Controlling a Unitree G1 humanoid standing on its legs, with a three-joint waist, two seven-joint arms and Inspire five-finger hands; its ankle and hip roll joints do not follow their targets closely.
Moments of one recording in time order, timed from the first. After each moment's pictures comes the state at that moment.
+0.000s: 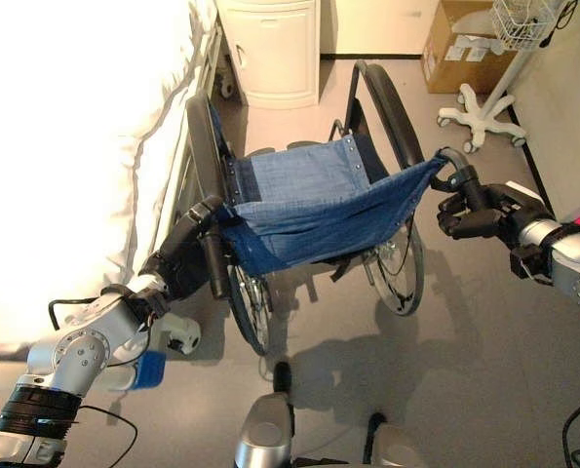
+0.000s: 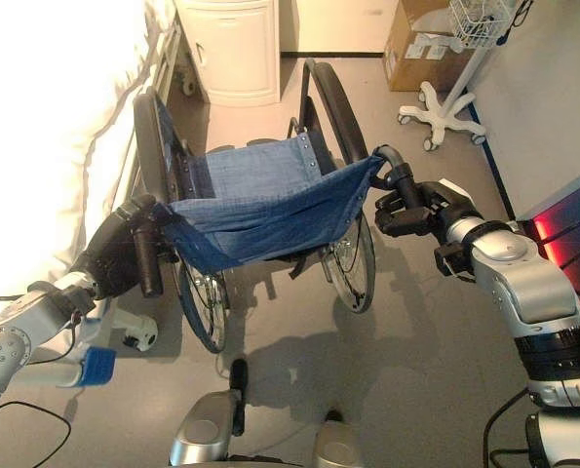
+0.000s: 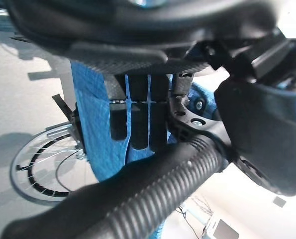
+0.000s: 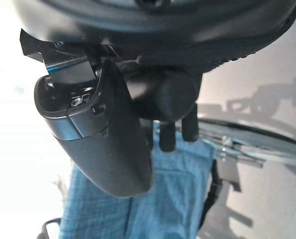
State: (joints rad) left arm -0.16 0.89 -0.02 0.04 -1.23 0.40 -0.09; right arm -0.45 -0.93 0.06 -0.04 0.53 0.66 0.12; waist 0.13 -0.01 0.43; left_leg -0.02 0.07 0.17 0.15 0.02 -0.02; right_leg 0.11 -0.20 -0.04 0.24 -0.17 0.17
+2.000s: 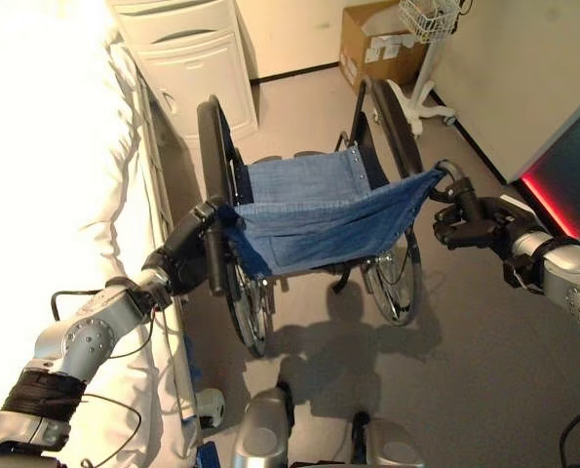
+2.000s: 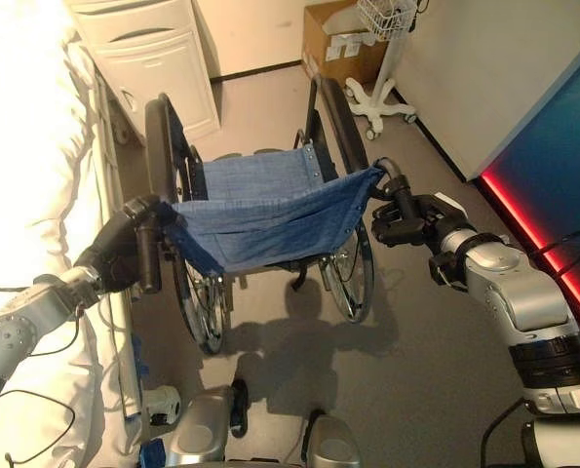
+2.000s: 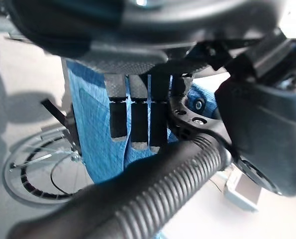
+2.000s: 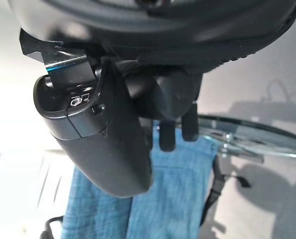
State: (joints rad) left arm -0.25 0.91 -0.10 0.14 -1.21 0.38 -0.14; right arm -0.42 -0.92 0.07 -0.01 0.57 0.66 0.09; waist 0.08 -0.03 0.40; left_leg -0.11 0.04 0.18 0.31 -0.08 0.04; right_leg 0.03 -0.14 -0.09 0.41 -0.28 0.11
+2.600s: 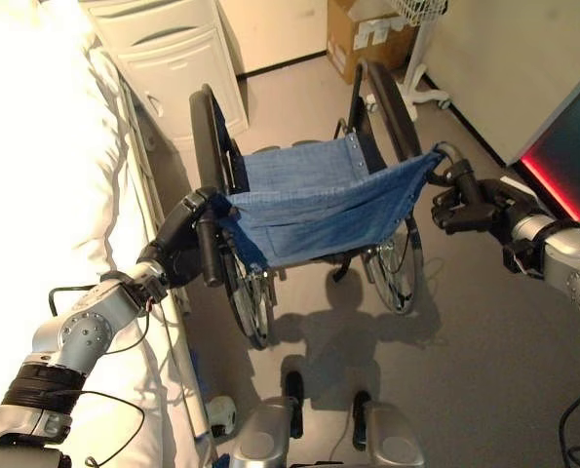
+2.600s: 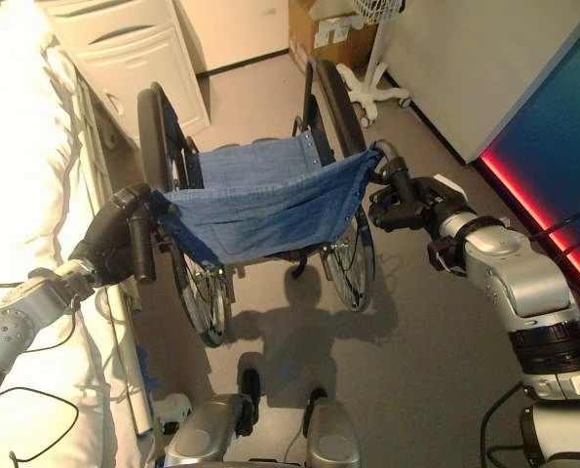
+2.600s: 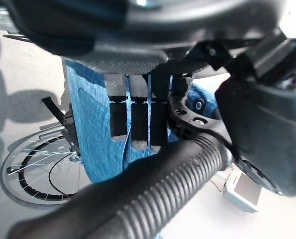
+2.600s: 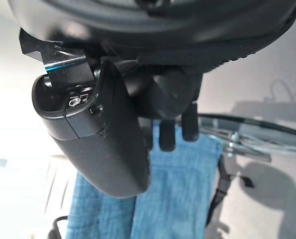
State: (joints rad) left arm -0.30 0.88 -0.10 0.18 -1.22 0.36 -0.14; right arm -0.54 -0.96 0.09 0.00 0.56 0.66 0.09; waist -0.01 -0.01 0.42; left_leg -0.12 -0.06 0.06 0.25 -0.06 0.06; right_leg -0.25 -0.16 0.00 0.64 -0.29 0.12
